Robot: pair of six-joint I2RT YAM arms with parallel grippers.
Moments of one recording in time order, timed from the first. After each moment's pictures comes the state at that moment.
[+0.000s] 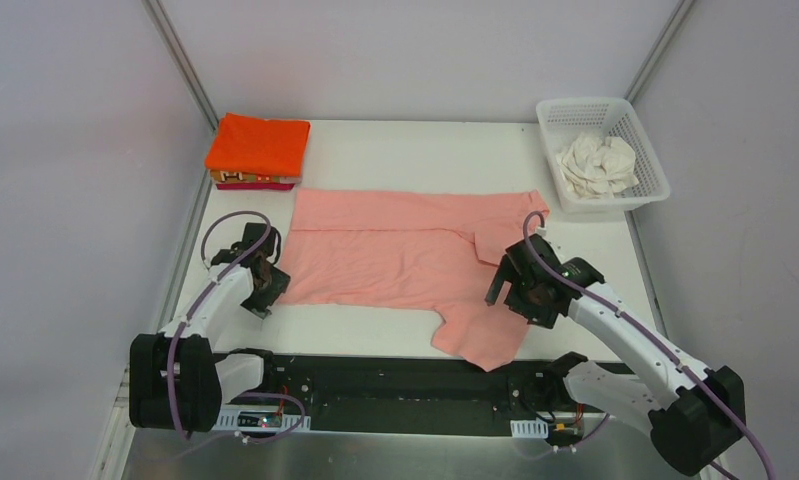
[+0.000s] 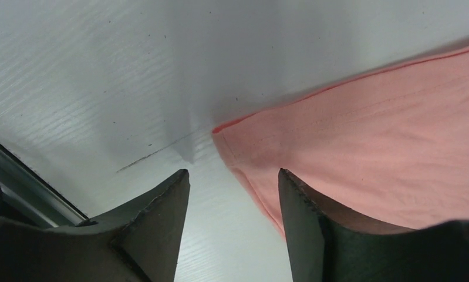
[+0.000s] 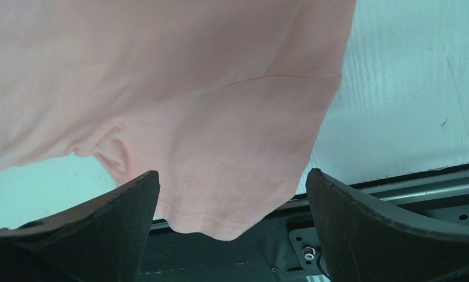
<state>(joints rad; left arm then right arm) -0.04 1.12 0.61 -0.81 -0.31 -1.11 0.55 0.98 0.73 -0.98 0.17 0.90</state>
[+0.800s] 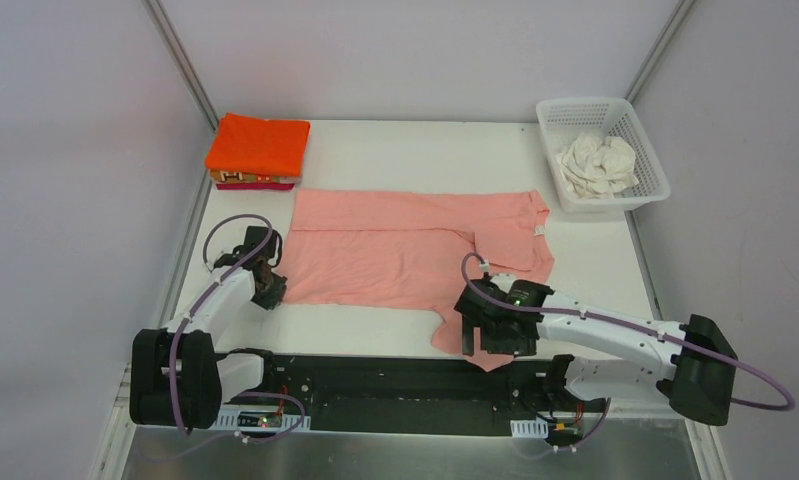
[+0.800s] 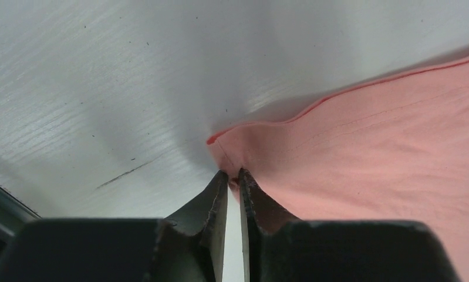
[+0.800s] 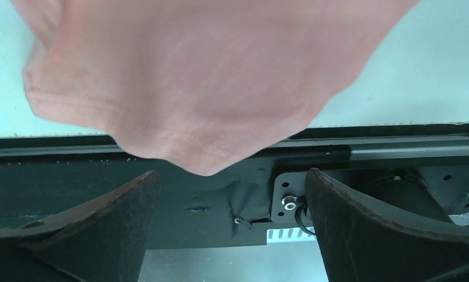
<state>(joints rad) -0.04 1.15 0.55 -0.71 -0.30 -1.13 1.06 1.09 0.73 -1.12 0.22 1.06</state>
